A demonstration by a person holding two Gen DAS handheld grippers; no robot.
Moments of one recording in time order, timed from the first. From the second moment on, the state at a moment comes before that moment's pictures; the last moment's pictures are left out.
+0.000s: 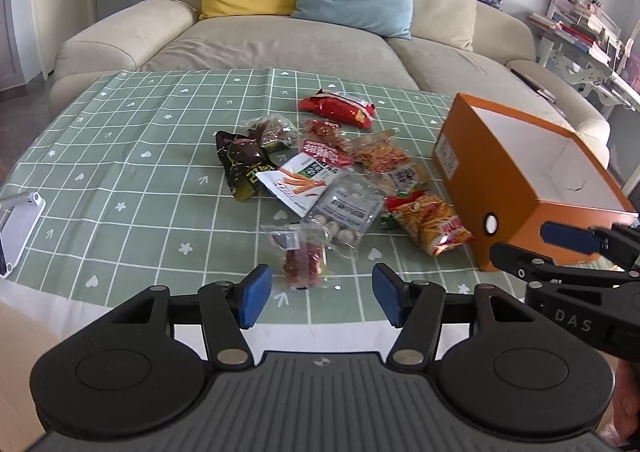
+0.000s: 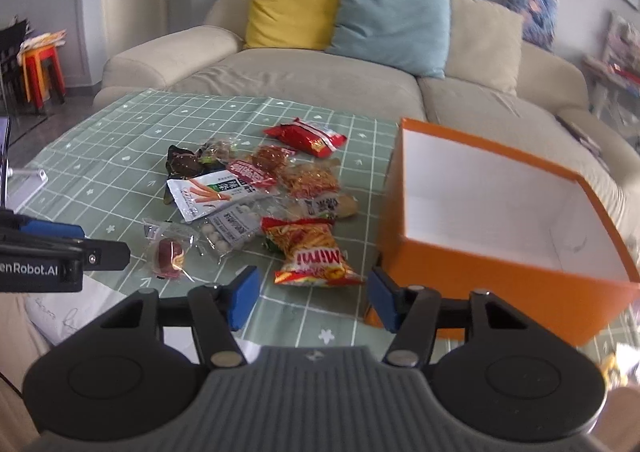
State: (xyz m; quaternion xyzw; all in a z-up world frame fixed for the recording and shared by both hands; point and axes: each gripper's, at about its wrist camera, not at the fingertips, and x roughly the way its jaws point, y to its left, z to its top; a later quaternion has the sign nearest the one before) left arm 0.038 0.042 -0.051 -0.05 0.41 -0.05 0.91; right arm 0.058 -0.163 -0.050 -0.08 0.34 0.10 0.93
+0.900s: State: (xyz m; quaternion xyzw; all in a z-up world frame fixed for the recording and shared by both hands) left arm 0.111 0.052 -0.105 -0.07 0.49 -0.03 0.87; right arm 0.124 -0.096 -0.118 -0.31 0.34 0.11 0.88
